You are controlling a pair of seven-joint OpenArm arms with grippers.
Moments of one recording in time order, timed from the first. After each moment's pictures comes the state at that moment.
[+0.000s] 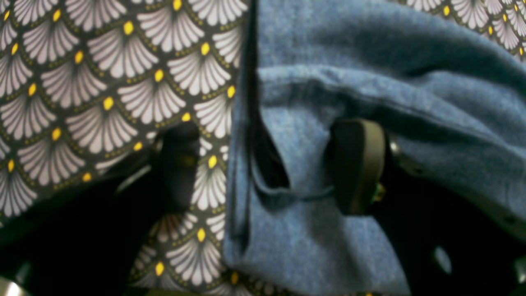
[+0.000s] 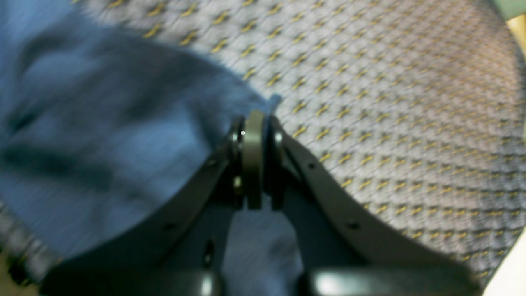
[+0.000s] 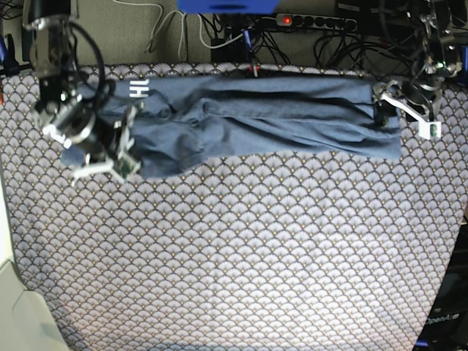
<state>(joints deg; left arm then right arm) 21.8 -19.9 -21.2 87.0 -30.5 -15.6 32.0 -11.6 20.0 2.2 109.9 1.0 40.6 -35.8</state>
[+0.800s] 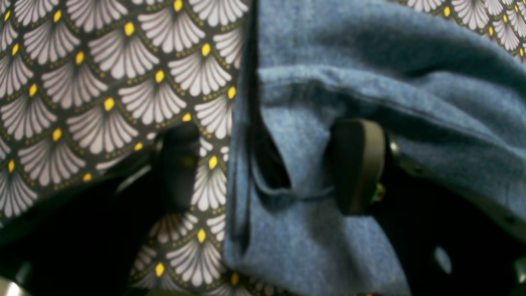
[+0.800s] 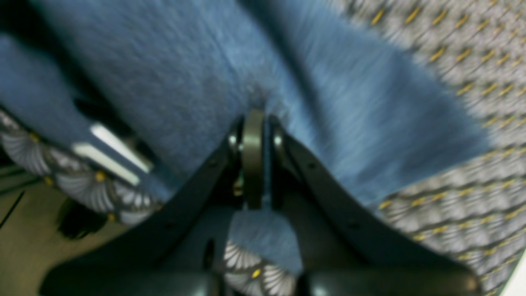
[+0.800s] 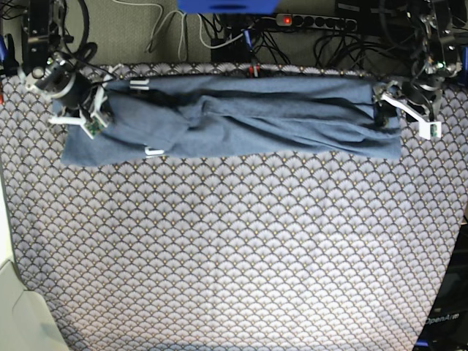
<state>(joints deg) 21.7 -20.0 -21.2 86.7 -30.5 -15.6 31.7 -23.6 19.6 12.1 102.4 1.1 40.1 -34.5</state>
